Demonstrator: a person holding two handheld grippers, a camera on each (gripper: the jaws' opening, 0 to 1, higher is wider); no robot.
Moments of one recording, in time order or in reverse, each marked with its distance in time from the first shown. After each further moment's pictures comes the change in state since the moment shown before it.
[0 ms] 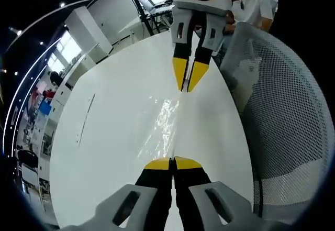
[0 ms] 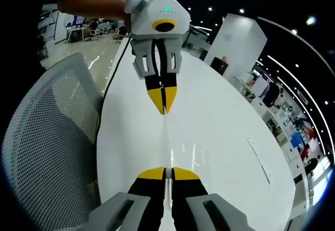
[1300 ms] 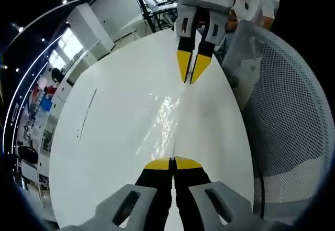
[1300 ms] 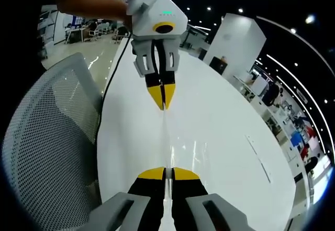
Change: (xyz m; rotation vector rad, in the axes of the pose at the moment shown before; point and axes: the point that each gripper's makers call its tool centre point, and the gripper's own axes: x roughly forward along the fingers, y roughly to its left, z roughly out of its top) left arm -0.003 0.001 -0.008 -0.019 0.019 0.008; right arm -0.002 0.001 -0.003 0.009 0.000 -0.004
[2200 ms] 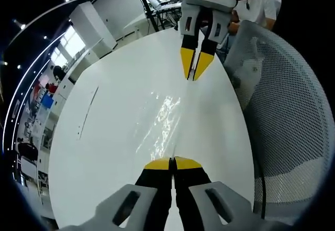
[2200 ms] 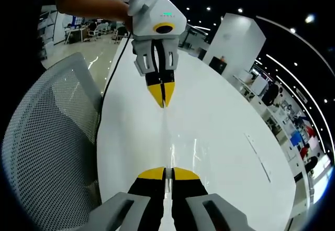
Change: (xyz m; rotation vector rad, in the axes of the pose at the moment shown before) left arm -0.002 0.002 -0.003 -0.021 0.000 0.012; right arm 0.000 0.000 -0.001 0.003 -0.002 -0.002
